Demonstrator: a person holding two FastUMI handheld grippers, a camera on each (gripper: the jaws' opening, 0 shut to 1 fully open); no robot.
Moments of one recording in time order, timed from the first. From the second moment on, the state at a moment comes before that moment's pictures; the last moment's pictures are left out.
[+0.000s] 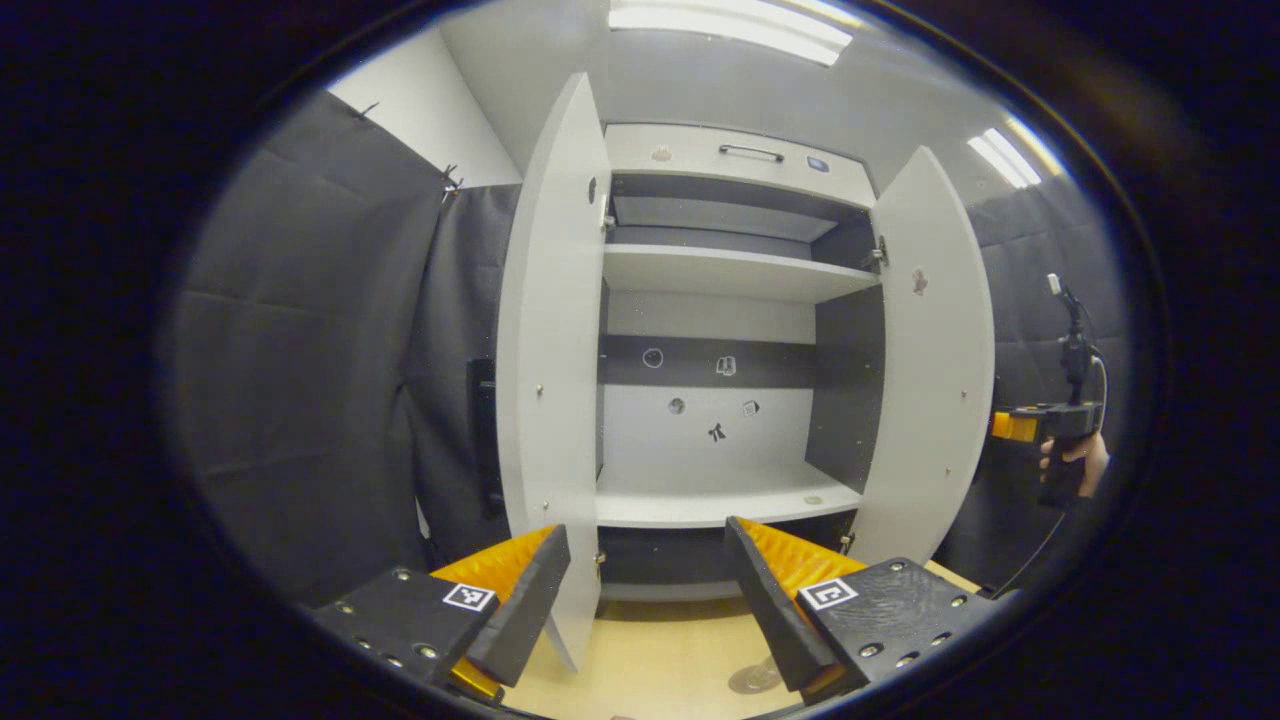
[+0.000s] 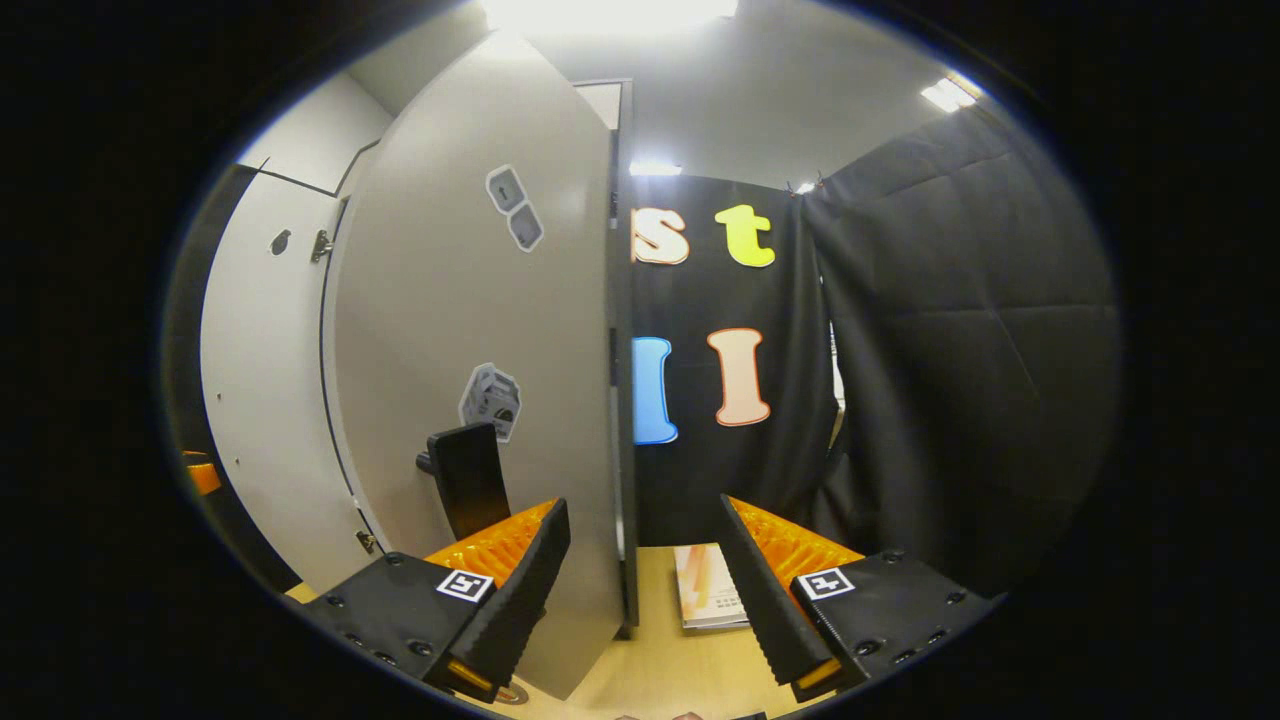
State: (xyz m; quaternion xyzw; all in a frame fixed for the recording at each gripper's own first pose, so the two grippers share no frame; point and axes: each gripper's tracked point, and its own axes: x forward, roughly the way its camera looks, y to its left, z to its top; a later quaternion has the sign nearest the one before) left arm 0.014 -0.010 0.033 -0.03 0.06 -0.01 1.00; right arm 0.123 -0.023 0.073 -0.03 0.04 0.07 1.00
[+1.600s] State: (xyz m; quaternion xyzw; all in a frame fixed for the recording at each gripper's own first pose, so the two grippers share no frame) left arm 0.142 0.194 0.047 -0.06 0.02 -0.03 1.00; right arm 0.049 0.041 -0.010 0.00 0.09 0.01 1.00
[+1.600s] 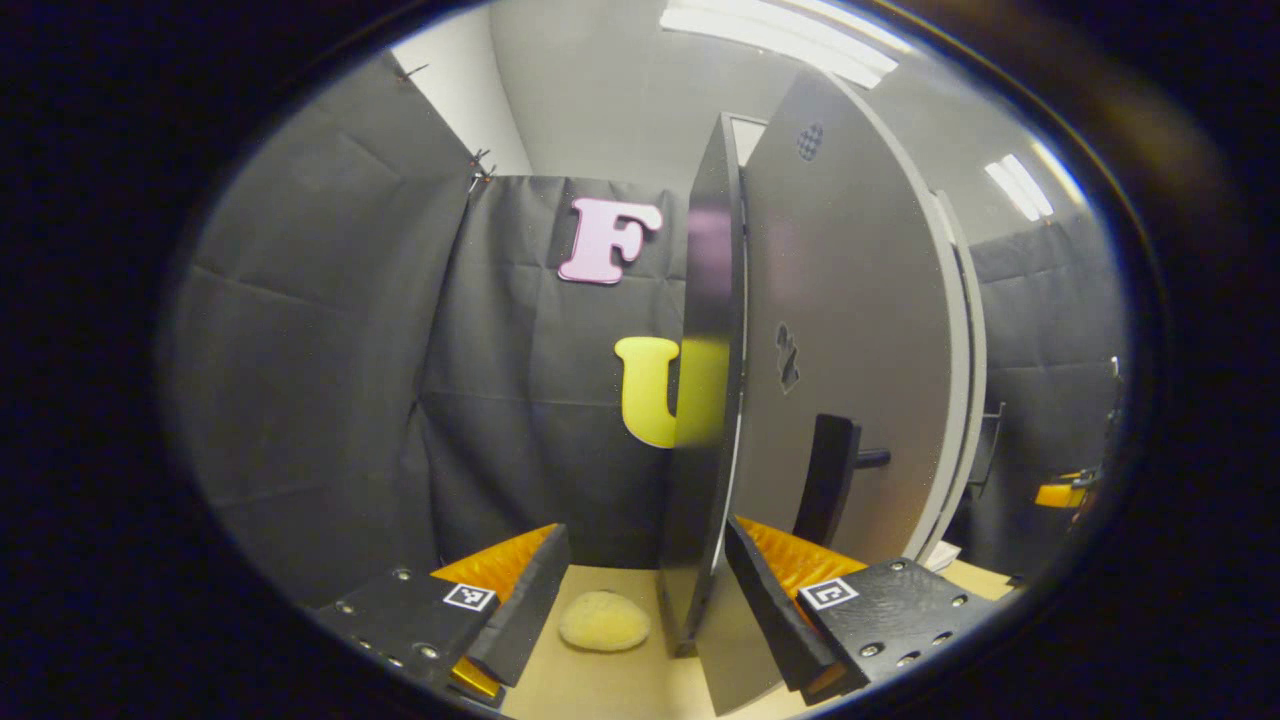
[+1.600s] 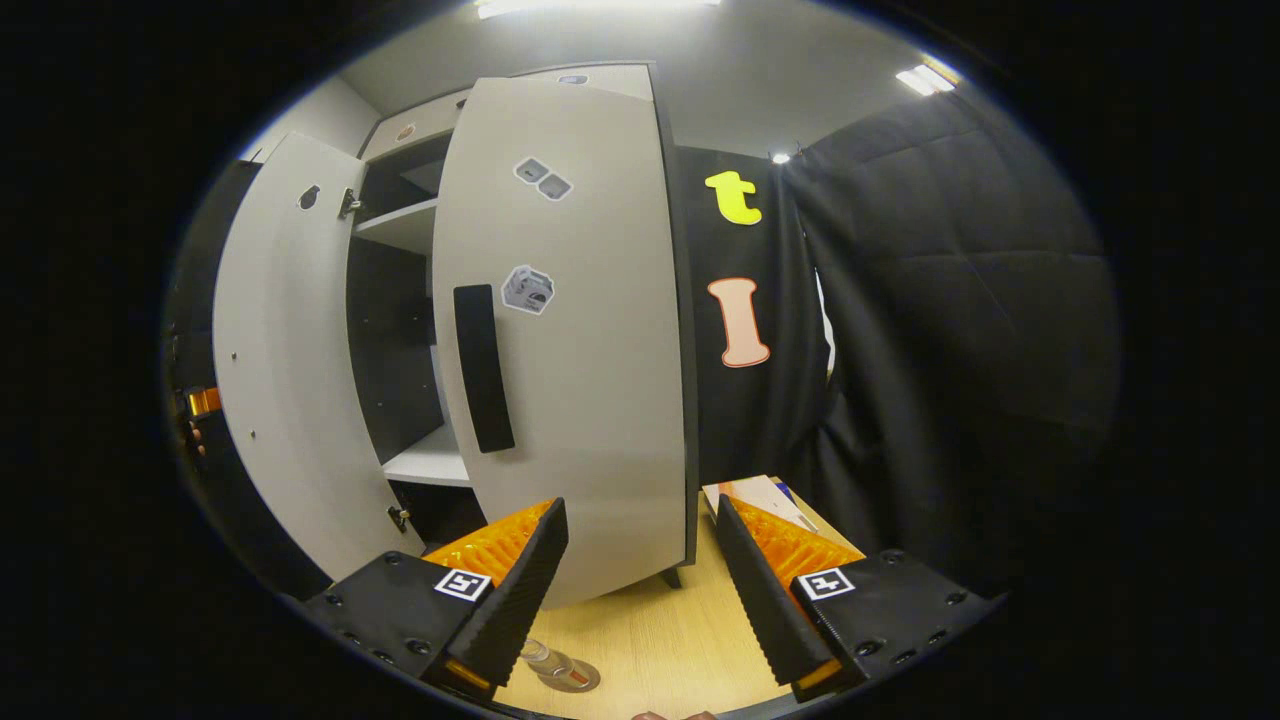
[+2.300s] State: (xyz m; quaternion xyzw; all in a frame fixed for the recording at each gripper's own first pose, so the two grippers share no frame) left arm 0.151 0.112 0.056 -0.04 0.02 -0.06 1.00; right arm 0.039 0.008 -0.017 0.04 0.10 -0.02 0.99
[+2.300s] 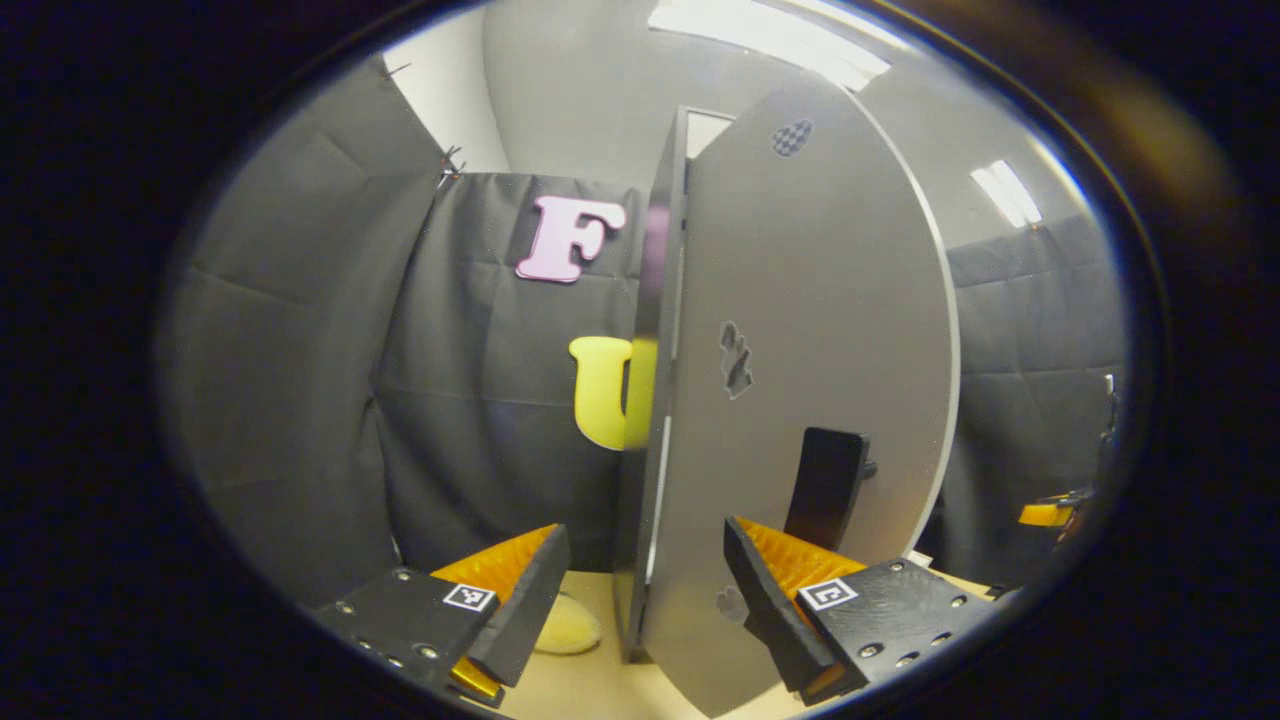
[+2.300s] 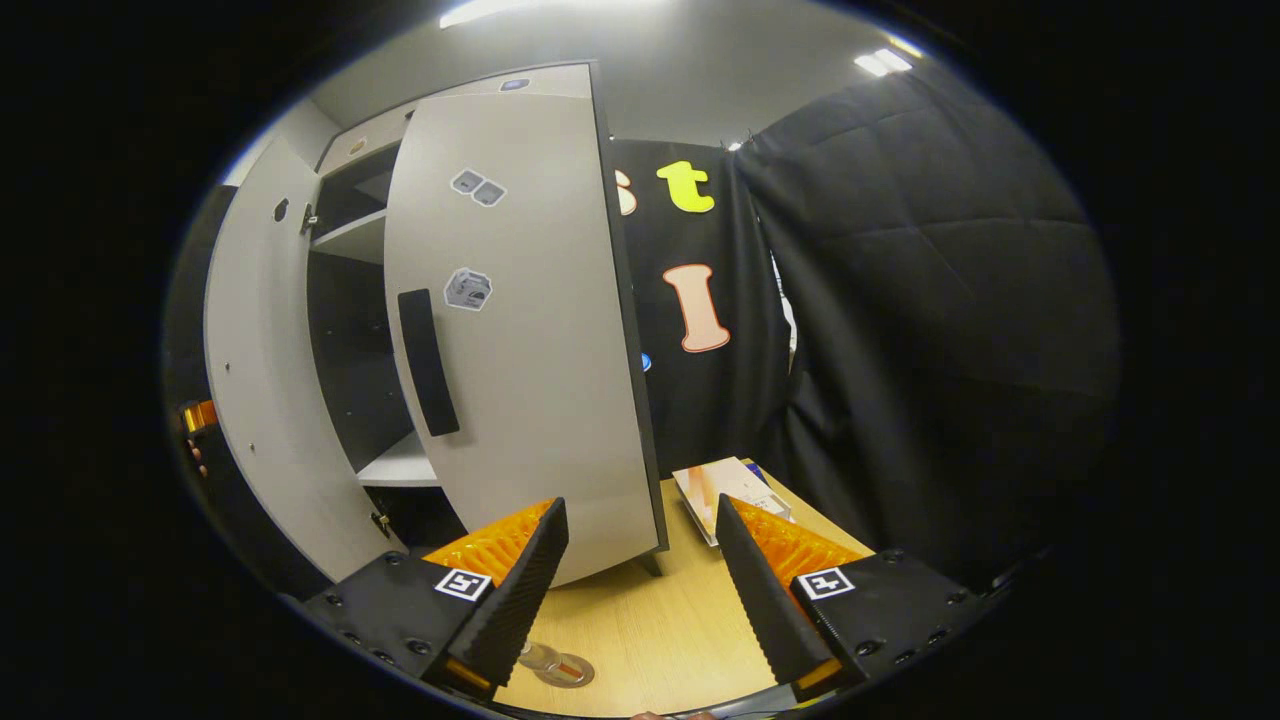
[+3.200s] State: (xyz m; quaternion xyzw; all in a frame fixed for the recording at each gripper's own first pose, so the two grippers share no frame) left arm 0.101 -0.037 0.110 0.02 -0.03 -0.01 1.00; right arm 0.063 -0.046 0.003 -0.02 0.08 0.05 1.00
